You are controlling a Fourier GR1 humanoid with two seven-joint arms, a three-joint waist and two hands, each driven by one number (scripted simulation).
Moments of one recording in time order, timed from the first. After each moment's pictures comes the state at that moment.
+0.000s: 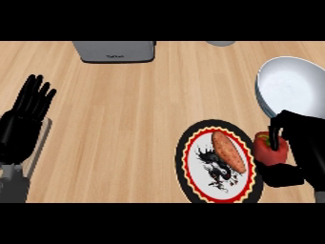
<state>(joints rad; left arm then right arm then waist) -0.12 0.28 0.09 -1.57 0.36 -0.03 0.02 -0.18 -0.52 0.32 -2.04 0.79 0.31 0.78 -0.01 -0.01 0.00</state>
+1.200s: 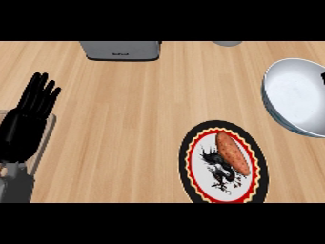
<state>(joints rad) -0.13 0.24 0.10 -1.59 0.34 -0.05 0.04 -0.50 -0.59 -0.23 -1.39 0.74 0.09 0.40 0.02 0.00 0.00</state>
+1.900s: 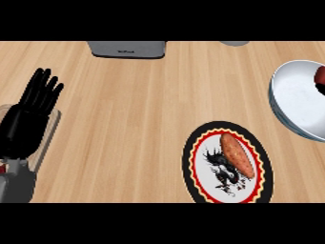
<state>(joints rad) -0.16 0.23 0.10 -1.60 0.33 -0.06 0.06 -0.76 -0.62 -0.29 -0.60 0.78 -0.03 0.14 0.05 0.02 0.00</state>
